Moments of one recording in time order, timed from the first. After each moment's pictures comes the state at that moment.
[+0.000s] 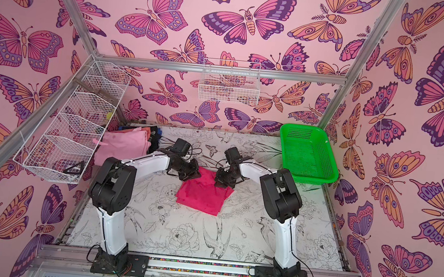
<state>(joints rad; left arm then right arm) -0.37 1.97 1.34 -0.47 0.45 -0.84 0.56 2.11 1.45 -0.56 -0.50 0.72</state>
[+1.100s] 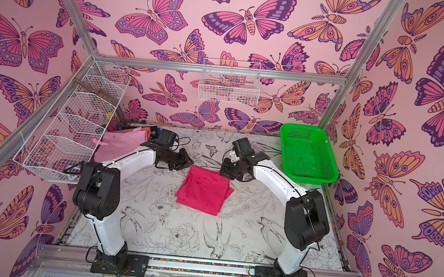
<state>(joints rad) -0.27 1.84 1.33 -0.49 0.45 -0.74 0.59 1.73 1.38 -0.66 -0.39 0.68</state>
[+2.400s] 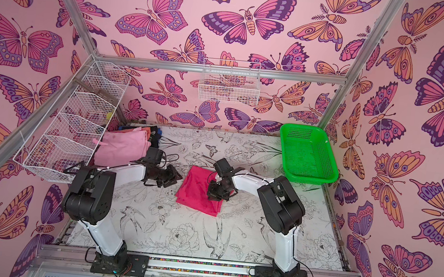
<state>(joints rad) -0.15 1.75 0.93 -0.23 0.49 -0.75 0.72 1.99 1.27 -0.52 -0.43 0.77</state>
